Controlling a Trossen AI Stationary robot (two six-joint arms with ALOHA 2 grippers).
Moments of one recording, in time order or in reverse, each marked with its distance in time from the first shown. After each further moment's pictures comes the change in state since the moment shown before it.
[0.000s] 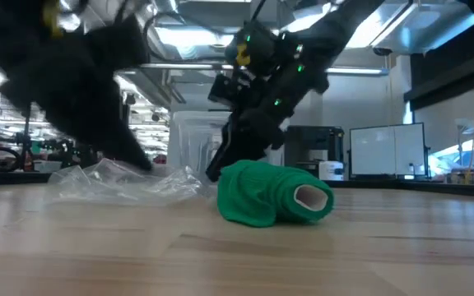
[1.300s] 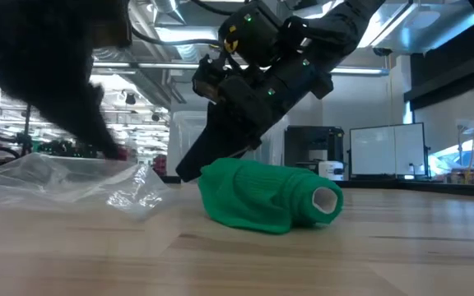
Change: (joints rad) left arm -0.082 -0.021 0.102 -0.204 0.059 -0.254; right arm 0.113 0.062 0.000 0.172 -0.044 0.300
